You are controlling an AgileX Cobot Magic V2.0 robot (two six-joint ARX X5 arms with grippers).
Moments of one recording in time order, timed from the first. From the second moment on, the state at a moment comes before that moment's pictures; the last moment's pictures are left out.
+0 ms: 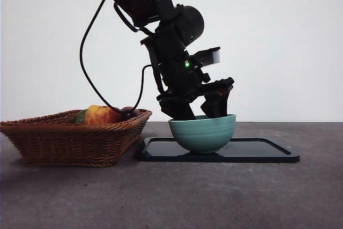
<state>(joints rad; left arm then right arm) -0.68 2.19 1.76 -0.52 0.18 0.14 0.38 0.56 0.76 -0.94 -0.42 0.15</state>
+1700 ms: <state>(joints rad) -0.54 1.45 1.76 -0.88 0.07 -0.06 0.38 0.56 0.76 -0.93 -0.41 0.14</state>
